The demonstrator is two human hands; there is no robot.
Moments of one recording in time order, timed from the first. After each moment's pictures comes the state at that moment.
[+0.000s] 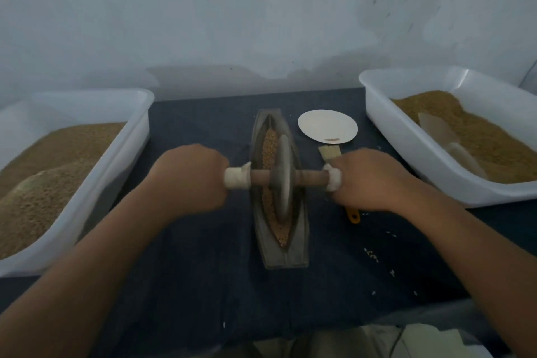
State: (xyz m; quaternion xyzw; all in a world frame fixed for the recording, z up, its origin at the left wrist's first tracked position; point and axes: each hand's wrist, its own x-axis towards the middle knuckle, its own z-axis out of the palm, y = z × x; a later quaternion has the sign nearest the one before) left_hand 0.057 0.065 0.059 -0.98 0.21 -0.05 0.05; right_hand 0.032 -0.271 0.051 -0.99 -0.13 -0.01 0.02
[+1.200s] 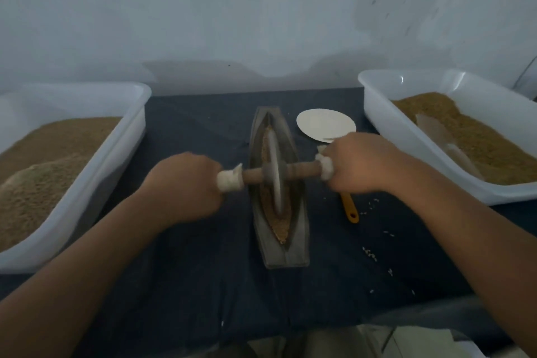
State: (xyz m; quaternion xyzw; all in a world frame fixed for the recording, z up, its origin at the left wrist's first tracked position) left_hand 0.046 0.073 0.045 -0.98 0.17 -0.04 -0.01; right_hand 0.041 -0.254 0.084 -0.99 -0.14 0.06 -0.04
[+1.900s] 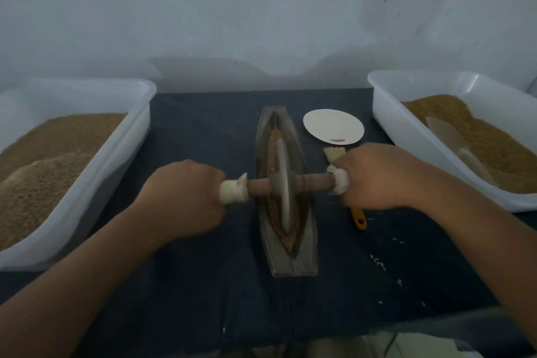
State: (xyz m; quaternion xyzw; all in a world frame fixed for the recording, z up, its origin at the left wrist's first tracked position) left_hand 0.029 0.078 0.041 -0.99 0.16 -0.05 -0.01; right_hand 0.033 -0.267 0.080 -0.98 -0.15 0.10 -0.01
